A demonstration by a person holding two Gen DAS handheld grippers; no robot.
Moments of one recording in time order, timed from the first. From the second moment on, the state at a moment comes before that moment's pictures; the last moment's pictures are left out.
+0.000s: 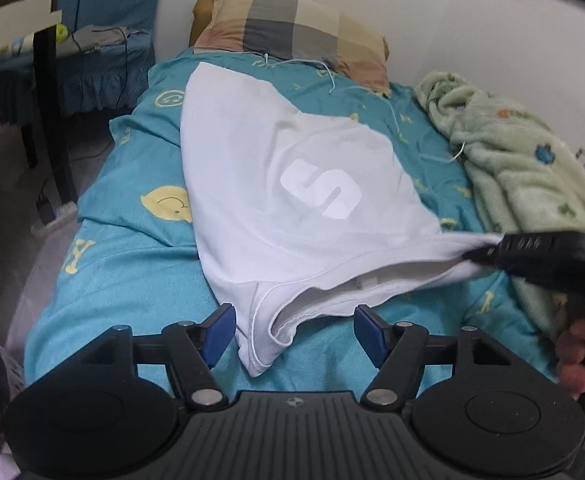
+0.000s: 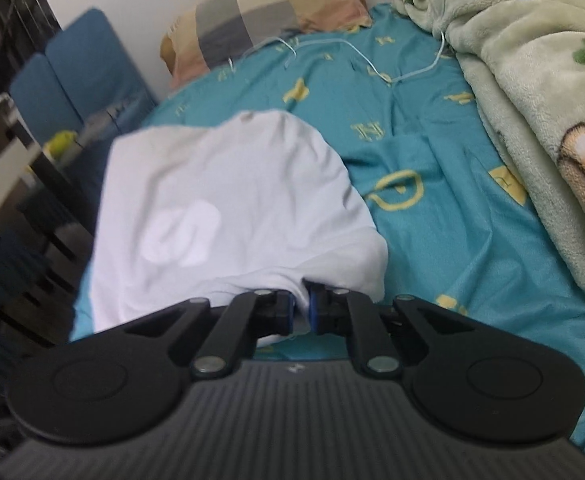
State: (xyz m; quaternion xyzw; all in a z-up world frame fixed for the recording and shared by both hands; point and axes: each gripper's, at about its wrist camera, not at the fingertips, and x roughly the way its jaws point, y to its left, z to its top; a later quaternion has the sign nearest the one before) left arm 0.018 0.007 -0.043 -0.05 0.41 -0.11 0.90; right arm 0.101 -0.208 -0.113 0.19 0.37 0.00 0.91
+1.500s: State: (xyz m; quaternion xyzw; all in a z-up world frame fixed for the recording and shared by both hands) left arm 0.051 0.019 -0.074 -0.06 0.45 -0.04 0.89; right arm 0.091 -0.214 -0.100 0.21 0.31 -0.03 0.93
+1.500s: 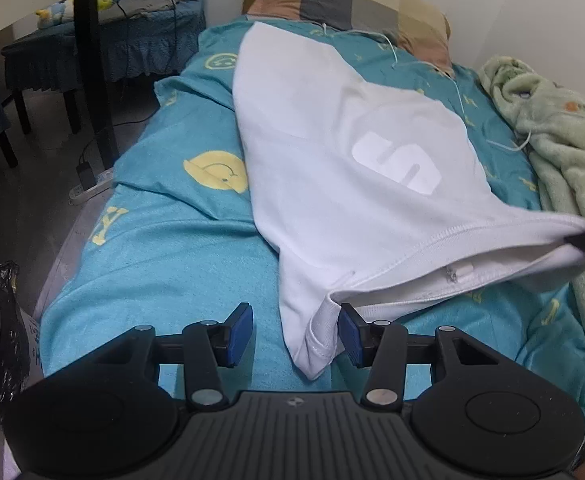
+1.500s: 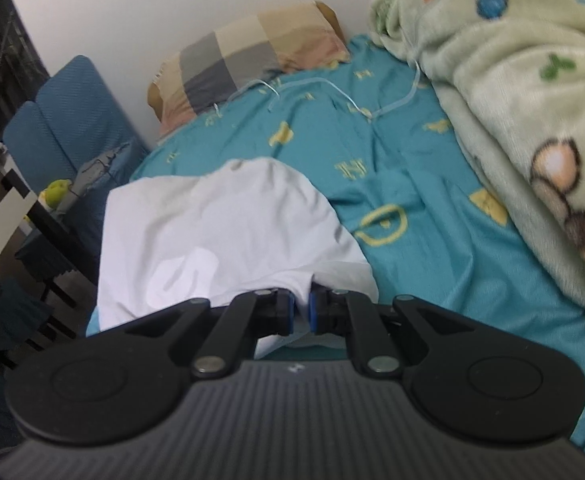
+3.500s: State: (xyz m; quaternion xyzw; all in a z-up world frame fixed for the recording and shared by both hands) left arm -0.216 -0.001 0.496 -0.10 -0.11 -0.12 0.98; right arm -0.146 -0.210 0.376 0.08 -0.14 0.04 0.99
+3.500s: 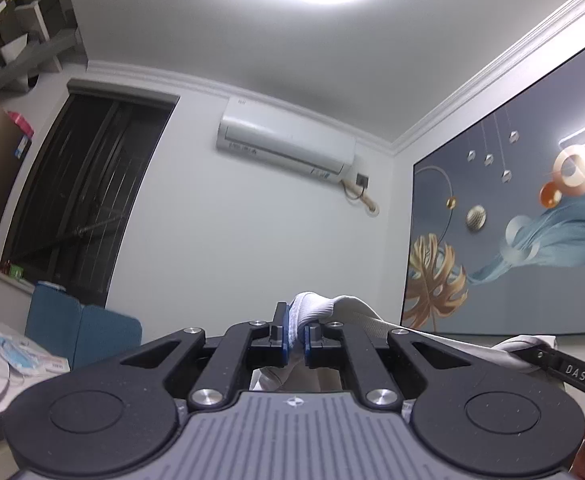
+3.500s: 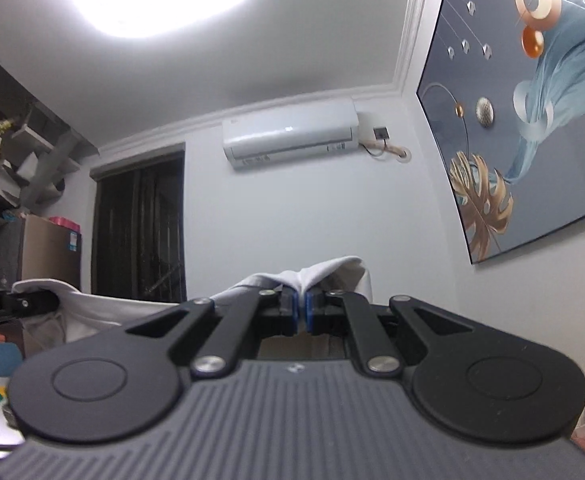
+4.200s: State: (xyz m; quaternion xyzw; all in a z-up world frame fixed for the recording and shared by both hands) left arm 0.310 0.016 0.086 -0.11 0.19 -0.06 0.97; right arm 0.292 -0.235 0.041 0.14 0.17 0.02 0.98
